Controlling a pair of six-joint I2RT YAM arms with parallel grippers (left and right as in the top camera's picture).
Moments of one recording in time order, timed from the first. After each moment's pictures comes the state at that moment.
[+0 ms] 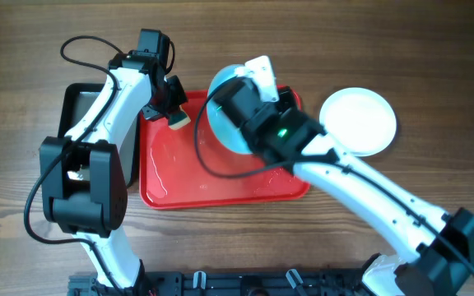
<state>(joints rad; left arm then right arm) -0.16 1.97 1.49 -0.89 0.06 -0.56 0.76 1.63 1.42 -0.82 0.63 0.29</state>
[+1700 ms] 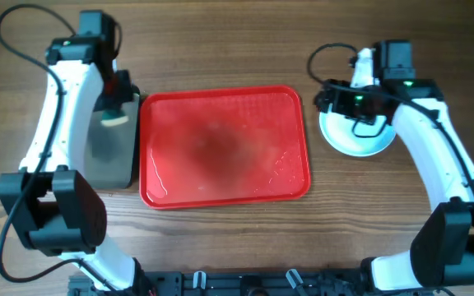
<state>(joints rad) 0.04 1.85 1.61 -1.17 -0.22 -0.16 0.06 1.63 1.24 -0.76 -0.30 0.26</state>
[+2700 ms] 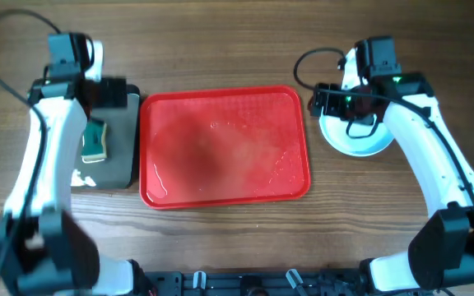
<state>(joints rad) 0.11 1.62 1.34 -0.71 -0.15 0.11 0.11 1.63 1.34 -0.89 -0.20 0.25</state>
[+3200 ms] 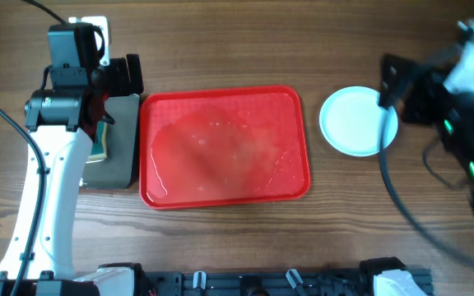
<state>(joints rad) -0.01 1.44 1.37 -0.71 -0.12 -0.02 0.11 1.09 1.71 -1.06 0.03 0.25</state>
